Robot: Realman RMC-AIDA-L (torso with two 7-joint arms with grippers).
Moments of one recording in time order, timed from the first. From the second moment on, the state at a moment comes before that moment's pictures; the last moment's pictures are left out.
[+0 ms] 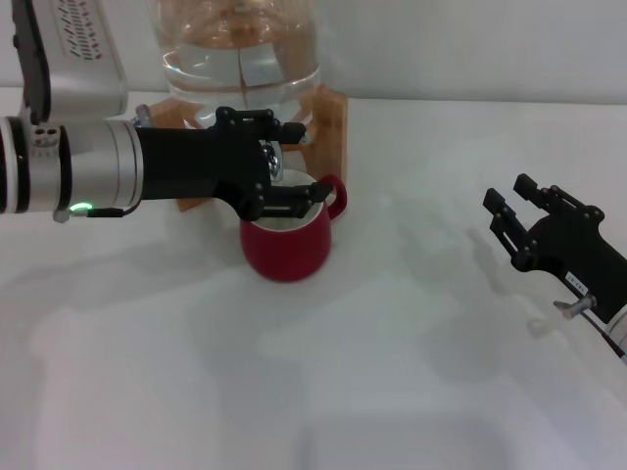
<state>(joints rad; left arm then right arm) -0.45 -2.08 1.20 1.17 -1.28 -1.27 1.60 0.38 2.03 0.77 0.36 -2.63 -1.11 0.29</state>
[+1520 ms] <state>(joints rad) -0.46 -2.08 1.20 1.16 -1.28 -1.26 1.60 0.38 2.03 0.77 0.36 -2.63 -1.11 0.29</state>
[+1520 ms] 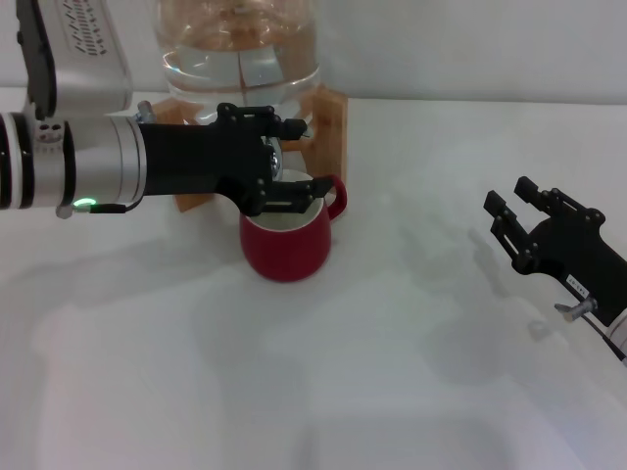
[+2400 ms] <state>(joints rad) -0.48 -2.08 1.20 1.13 -1.27 -1.24 1.60 0.38 2.03 0.77 0.36 -2.63 -1.11 0.29</state>
